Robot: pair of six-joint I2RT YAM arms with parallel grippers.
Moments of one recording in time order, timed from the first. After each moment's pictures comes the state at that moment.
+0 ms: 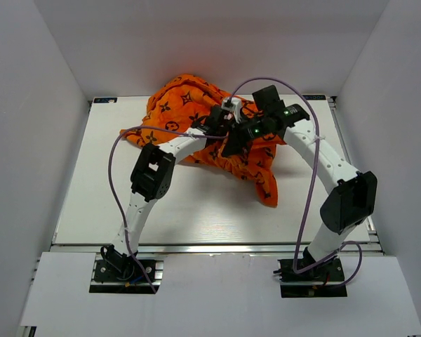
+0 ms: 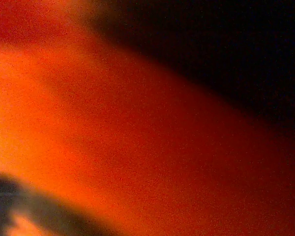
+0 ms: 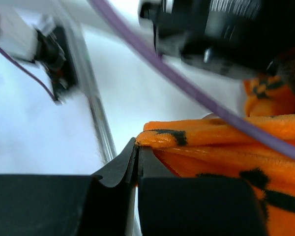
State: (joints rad) left arm -0.60 2.39 1.94 -0.25 0.41 -0.90; right arm 0.51 1.68 1.65 -0.89 -0.85 -0.26
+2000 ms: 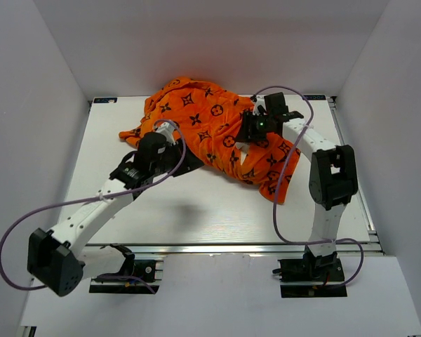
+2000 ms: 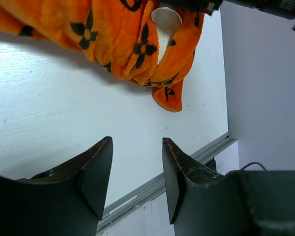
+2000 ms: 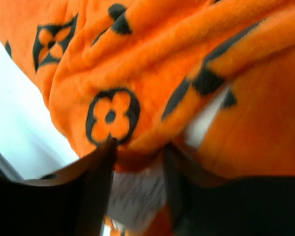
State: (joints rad) left arm -0.55 1.20 0.98 -0.29 0.19 -0.77; right arm 0.31 1.96 1.57 -0.44 -0.49 0.23
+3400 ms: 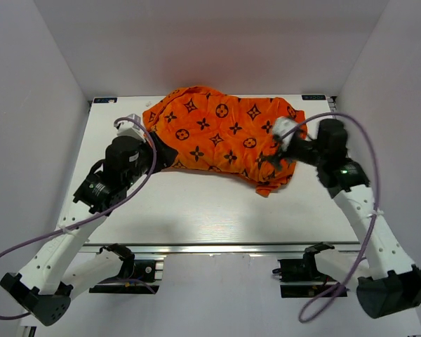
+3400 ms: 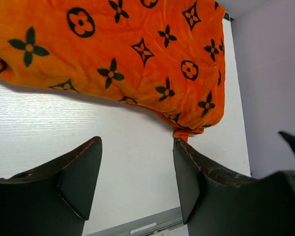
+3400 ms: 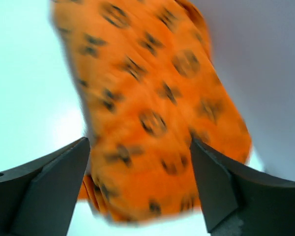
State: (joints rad) left arm -0.54 0.94 1.09 -0.56 -0.15 -0.70; right arm 0.19 1.02 1.07 -0.42 -0.67 -0.65
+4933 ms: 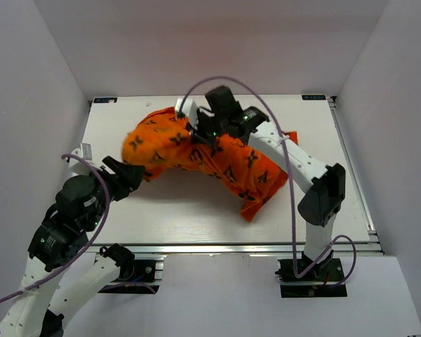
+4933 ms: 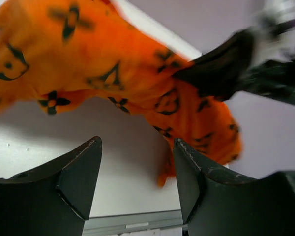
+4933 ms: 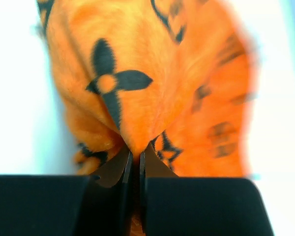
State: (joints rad) left arm -0.54 0.55 1.09 -0.82 -0.31 -0.80; right arm 0.78 1.89 1.88 -0.70 -0.37 -0.54
